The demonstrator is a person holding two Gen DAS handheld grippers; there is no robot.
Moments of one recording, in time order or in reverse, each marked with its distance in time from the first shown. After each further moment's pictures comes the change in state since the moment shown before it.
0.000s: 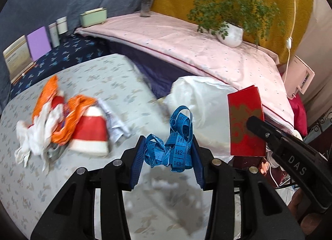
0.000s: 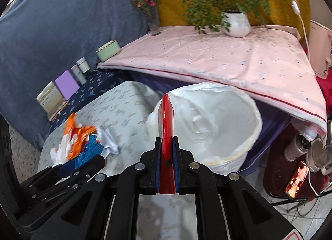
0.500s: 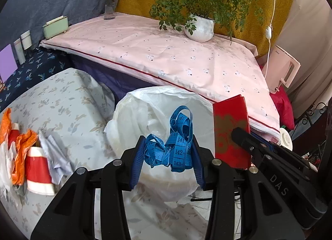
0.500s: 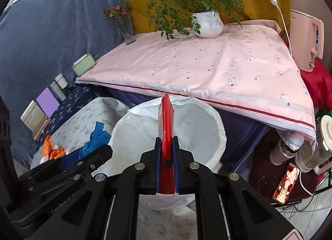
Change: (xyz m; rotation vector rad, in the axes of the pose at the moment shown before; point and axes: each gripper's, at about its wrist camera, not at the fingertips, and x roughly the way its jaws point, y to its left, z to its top) left arm 0.064 -0.077 0.047 0.099 0.020 -0.138; right arm 0.023 -0.072 0.031 0.094 -0.027 -0.083
